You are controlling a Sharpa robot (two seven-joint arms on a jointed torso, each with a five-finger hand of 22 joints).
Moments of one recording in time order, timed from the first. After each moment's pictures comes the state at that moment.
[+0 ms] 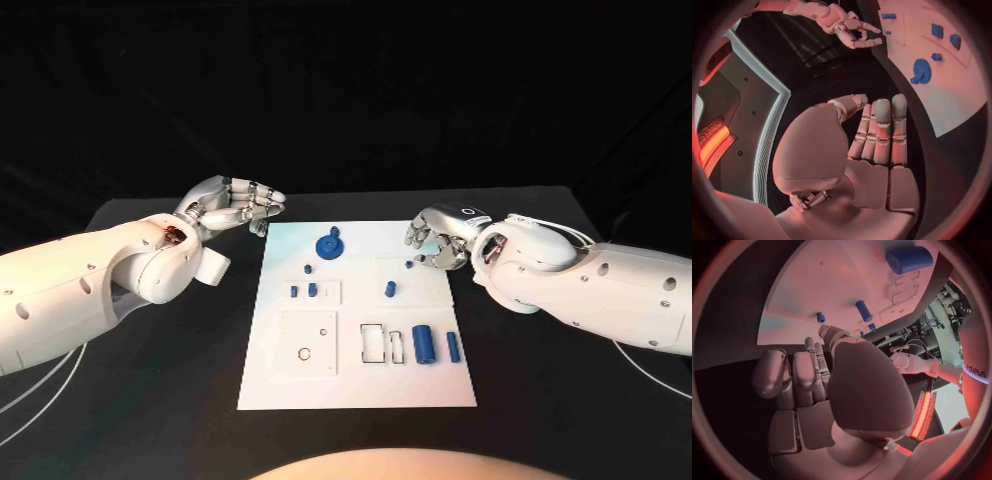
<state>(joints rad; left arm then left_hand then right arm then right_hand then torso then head) 1.18 -0.89 0.00 1.42 -0.35 -0.18 0.28 1.37 -0.21 0.62 0.01 0.29 0.87 0.19 0.30 0.26 0.91 0.13 0.47 0.14 1.12 0.05 1.21 0.46 0.18 0.91 0.14 1.09 0.67 1.21 -0.84 -0.13 1.51 -1.59 -0.33 -0.20 1.50 -0.29 0.42 0.23 0.24 0.99 0.14 0.24 0.26 1.17 0.09 0.07 0.07 1.47 -0.01 1.11 1.16 0.10 1.43 0.08 1.16 1.17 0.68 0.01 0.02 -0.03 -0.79</state>
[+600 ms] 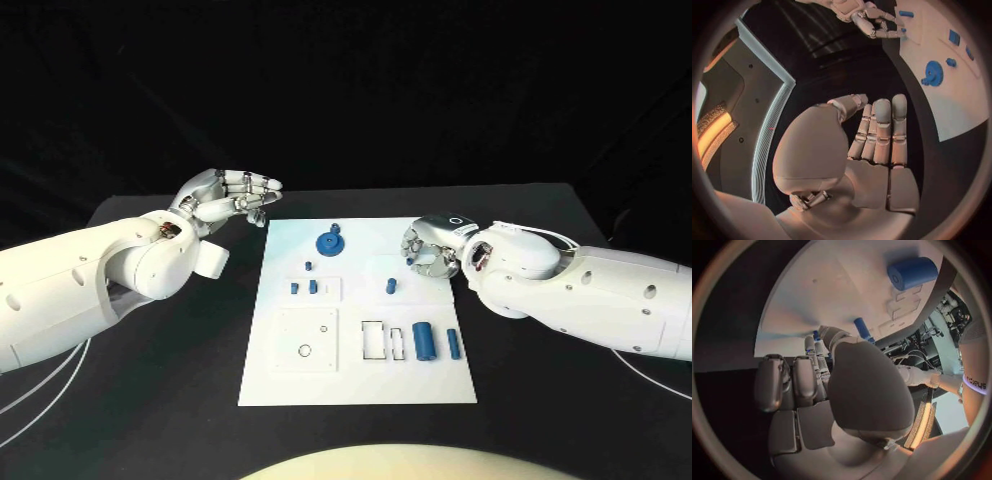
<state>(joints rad) 1.18 -0.90 0.00 1.43 -0.24 -0.17 0.32 1.37 -0.21 0.62 0.01 0.29 0.87 0.19 0.30 0.26 0.91 0.13 0.47 0.14 1.12 0.05 1.21 0.46 0.18 0.91 0.14 1.09 0.67 1.19 -0.80 -0.13 1.50 -1.65 -0.26 -0.23 1.50 -0.29 0.44 0.23 0.25 0.99 0.14 0.24 0.27 1.18 0.08 0.07 0.08 1.46 0.00 1.22 1.23 0.08 1.45 0.09 1.28 1.29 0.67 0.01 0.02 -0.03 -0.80</state>
